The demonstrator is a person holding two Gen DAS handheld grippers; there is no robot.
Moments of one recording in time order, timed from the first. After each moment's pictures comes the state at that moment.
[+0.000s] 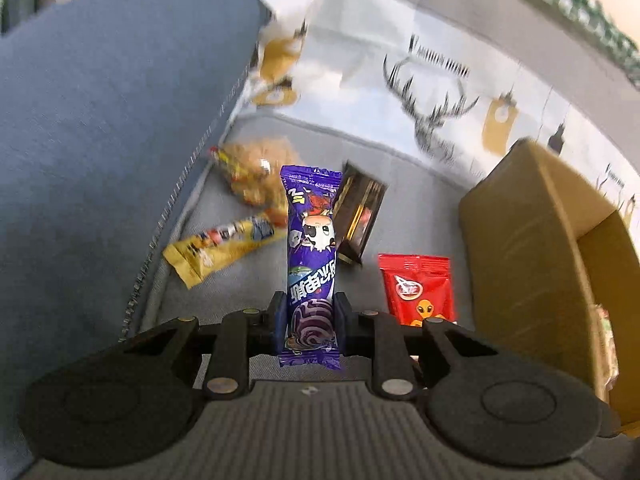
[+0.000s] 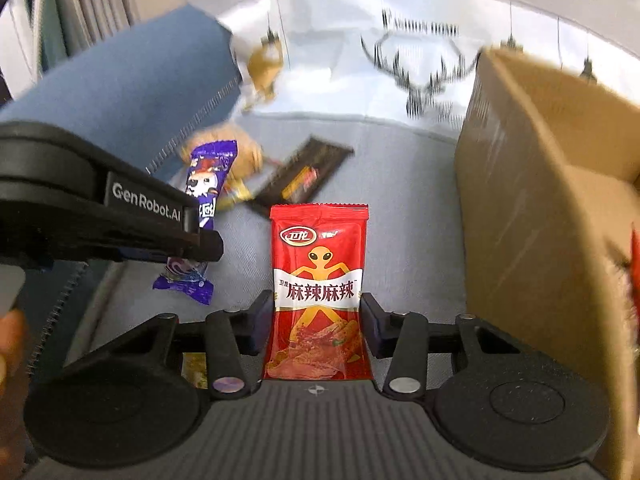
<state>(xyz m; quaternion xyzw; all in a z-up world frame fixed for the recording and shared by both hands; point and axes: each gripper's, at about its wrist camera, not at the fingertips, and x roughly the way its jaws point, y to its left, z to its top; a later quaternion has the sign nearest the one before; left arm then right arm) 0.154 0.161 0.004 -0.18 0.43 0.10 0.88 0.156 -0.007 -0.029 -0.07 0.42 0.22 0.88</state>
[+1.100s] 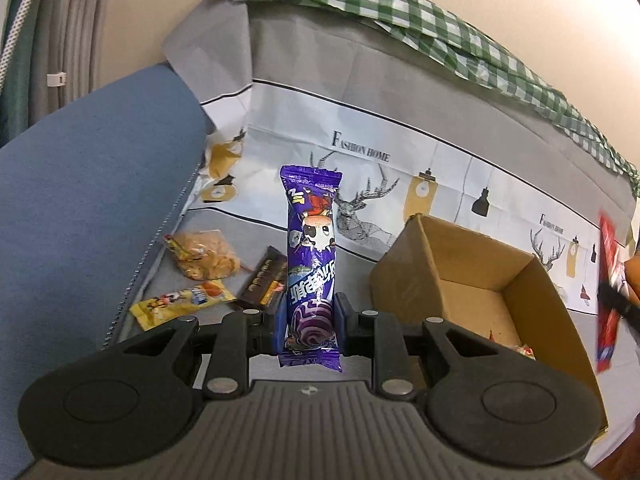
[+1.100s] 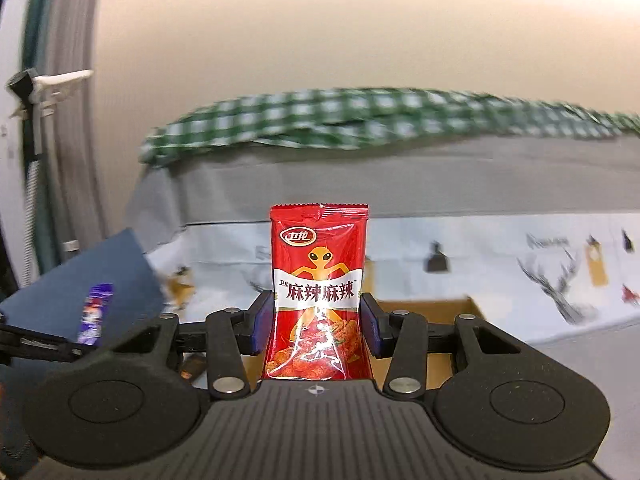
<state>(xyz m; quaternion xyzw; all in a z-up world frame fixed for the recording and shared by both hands) 0.115 0.099 0.083 -0.18 0.32 0.07 0.93 0.138 -0.216 0.124 -0.01 0.18 0.17 0.97</state>
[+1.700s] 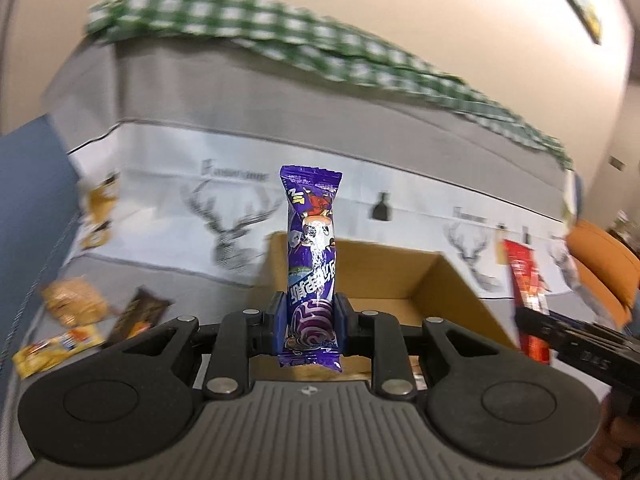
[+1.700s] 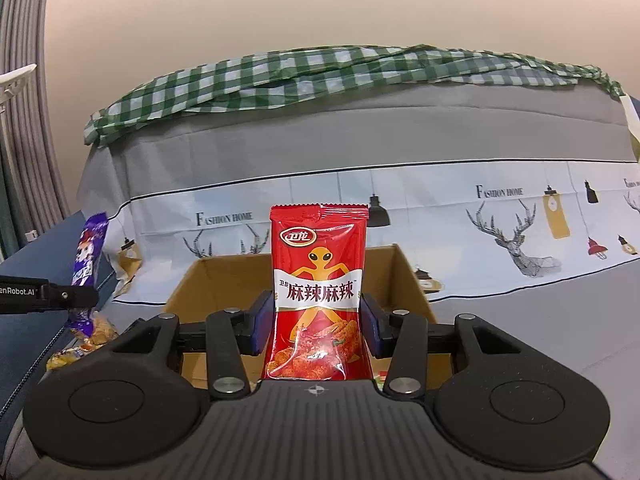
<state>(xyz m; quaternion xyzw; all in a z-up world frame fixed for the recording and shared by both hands) 0.146 -0.006 0.097 -0.13 0.25 -0.05 0.96 0.153 -0.281 0.098 0.00 0.23 0.13 0.97</state>
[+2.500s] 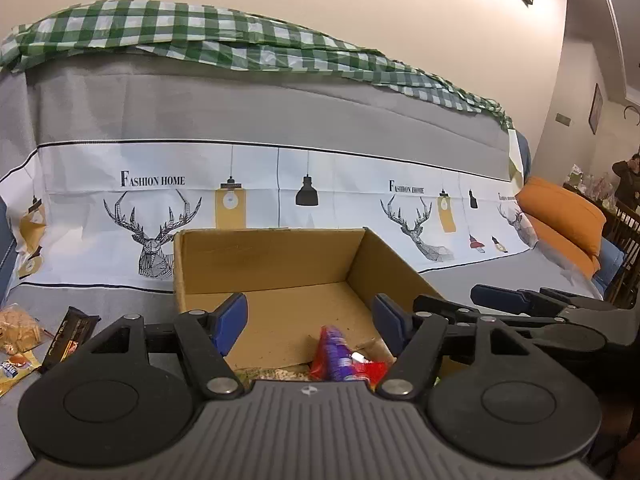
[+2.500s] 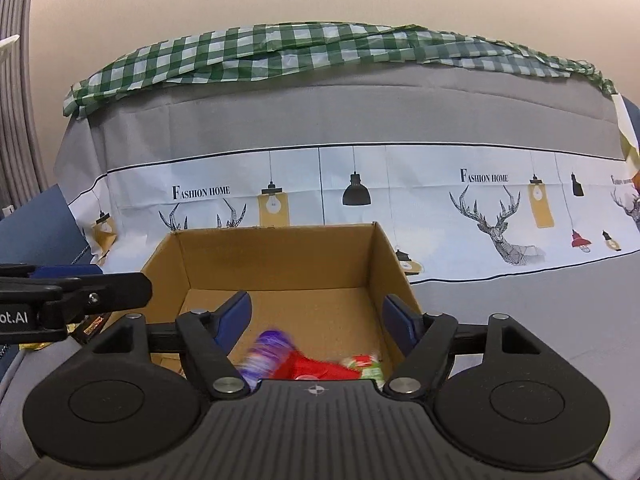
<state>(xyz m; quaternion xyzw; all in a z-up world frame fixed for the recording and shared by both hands) 0.150 -0.062 0.091 -0.08 0.25 -0.13 0.96 0.162 -0.274 0.085 -0.03 0.25 0.10 0.96</state>
